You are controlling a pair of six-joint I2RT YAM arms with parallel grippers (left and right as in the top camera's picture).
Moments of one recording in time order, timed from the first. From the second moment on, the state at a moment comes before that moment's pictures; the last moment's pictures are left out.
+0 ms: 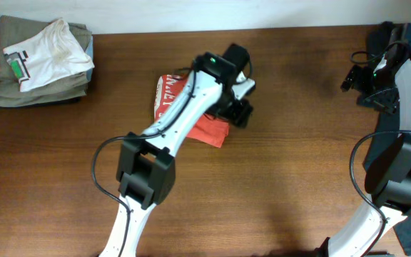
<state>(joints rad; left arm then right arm) -0.59 2.36 2.28 -1.33 0.26 0.00 -0.35 2.06 1.89 -1.20 -0.04 0.26</state>
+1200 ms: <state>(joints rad) -0.21 2.50 2.33 -1.22 0.41 -0.30 -0.35 2.06 1.89 -1.20 -0.04 0.26</state>
